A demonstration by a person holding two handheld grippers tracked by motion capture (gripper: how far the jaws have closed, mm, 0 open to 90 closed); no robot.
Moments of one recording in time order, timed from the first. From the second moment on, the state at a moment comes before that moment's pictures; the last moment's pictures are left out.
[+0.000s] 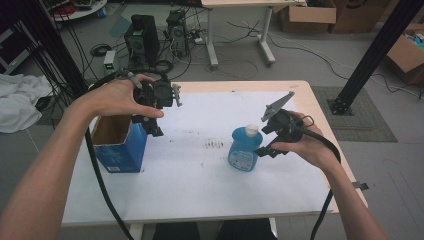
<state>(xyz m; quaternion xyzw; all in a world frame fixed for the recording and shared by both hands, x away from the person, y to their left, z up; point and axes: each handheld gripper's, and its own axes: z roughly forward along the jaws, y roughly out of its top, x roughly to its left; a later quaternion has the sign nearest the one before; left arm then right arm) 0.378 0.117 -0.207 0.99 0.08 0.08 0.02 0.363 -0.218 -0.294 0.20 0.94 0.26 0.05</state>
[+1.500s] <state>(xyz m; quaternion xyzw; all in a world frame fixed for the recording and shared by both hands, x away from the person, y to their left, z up) 0.377 0.117 -0.215 0.99 0.07 0.07 0.02 0.347 -0.224 -0.373 0.23 0.88 0.41 0.10</state>
